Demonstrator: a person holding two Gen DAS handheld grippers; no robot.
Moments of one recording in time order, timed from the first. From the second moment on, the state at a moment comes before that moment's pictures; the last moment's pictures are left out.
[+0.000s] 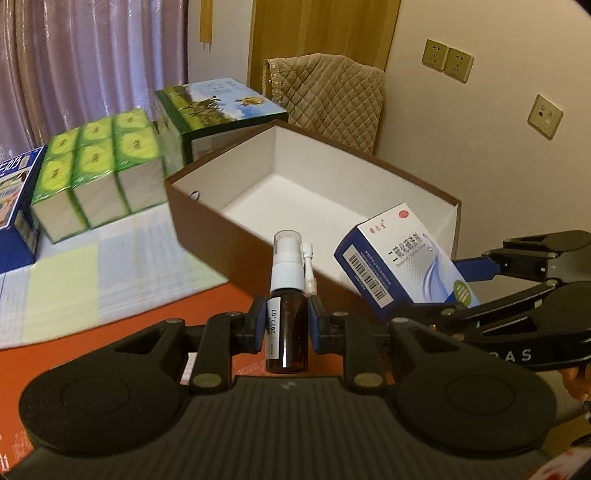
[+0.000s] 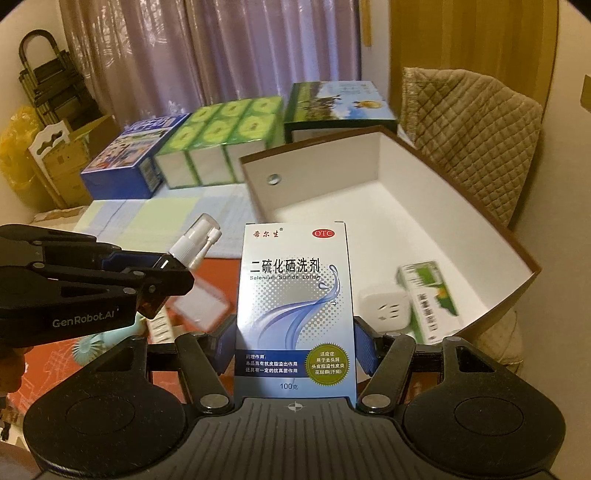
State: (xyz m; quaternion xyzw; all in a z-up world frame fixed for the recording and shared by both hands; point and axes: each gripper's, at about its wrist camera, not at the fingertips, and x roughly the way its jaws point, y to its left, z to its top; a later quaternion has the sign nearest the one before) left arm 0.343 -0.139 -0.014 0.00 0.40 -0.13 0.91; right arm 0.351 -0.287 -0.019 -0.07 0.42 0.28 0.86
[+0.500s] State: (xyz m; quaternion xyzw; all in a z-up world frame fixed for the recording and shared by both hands) left arm 0.433 -0.189 -0.024 -0.01 0.41 -0.12 0.91; right arm 0.449 -0.311 -0.031 -0.08 0.42 0.27 0.86
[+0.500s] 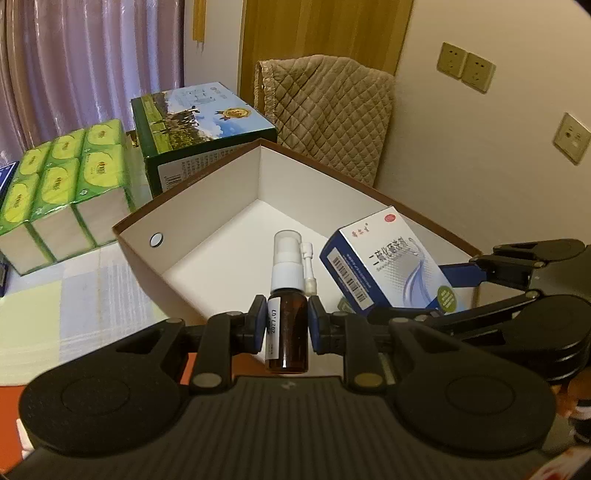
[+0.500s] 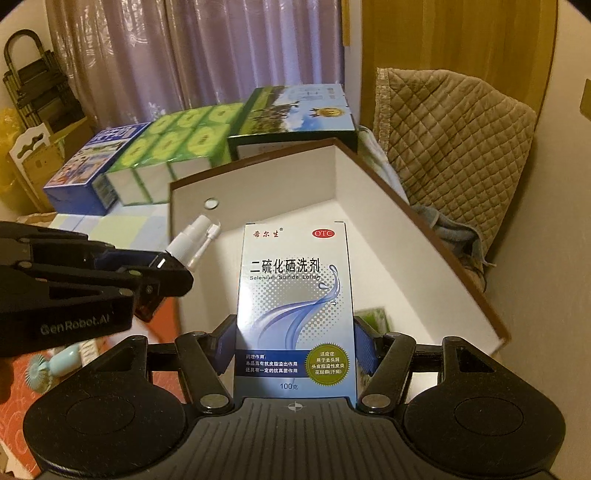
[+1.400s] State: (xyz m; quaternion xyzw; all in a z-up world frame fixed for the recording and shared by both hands) left arm 0.516 -0.176 -0.075 -0.03 0.47 -0.07 0.88; right arm 0.543 -0.296 -0.078 -0.03 0.48 0.26 0.84
